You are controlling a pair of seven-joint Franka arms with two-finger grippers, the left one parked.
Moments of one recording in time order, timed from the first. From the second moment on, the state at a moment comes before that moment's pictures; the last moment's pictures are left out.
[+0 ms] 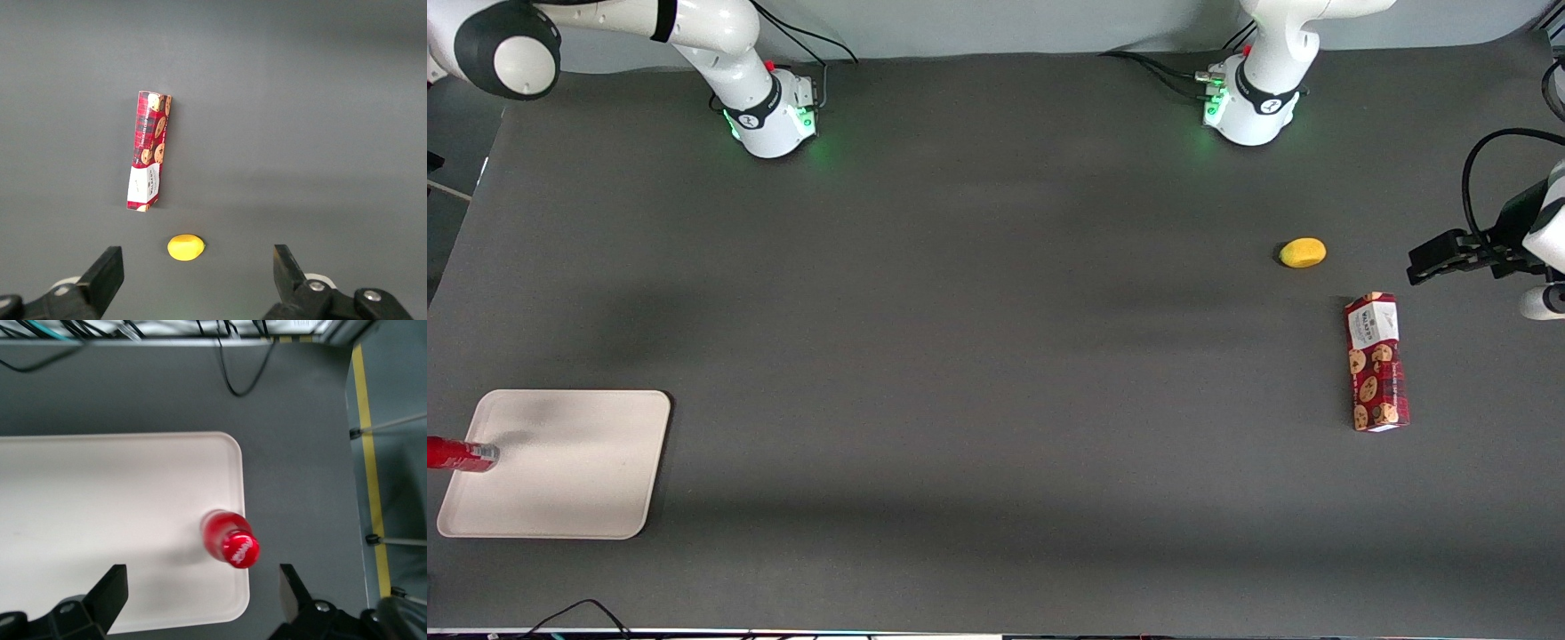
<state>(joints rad) -0.54 0.72 0.01 -1.14 -0.02 2.13 -0.47</state>
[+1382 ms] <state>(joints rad) -0.06 -0.11 0.07 -1.74 0.08 1.71 0.08</state>
